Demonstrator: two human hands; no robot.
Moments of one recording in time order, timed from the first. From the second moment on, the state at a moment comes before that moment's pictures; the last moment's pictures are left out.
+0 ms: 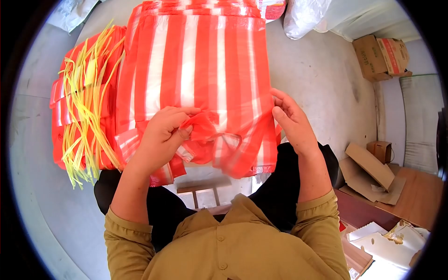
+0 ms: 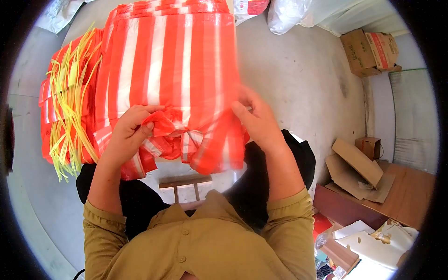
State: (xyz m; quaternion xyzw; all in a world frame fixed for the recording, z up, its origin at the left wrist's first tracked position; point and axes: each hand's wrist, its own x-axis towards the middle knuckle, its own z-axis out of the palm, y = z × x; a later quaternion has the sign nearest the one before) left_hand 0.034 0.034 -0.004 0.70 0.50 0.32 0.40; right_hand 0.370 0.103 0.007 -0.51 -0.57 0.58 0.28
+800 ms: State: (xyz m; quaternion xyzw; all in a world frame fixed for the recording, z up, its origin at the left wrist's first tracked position) left_hand 0.045 0.026 0.000 0.82 0.49 0.24 0.15; right_hand 0.363 0.094 0.023 -0.27 -0.50 0.82 0.08
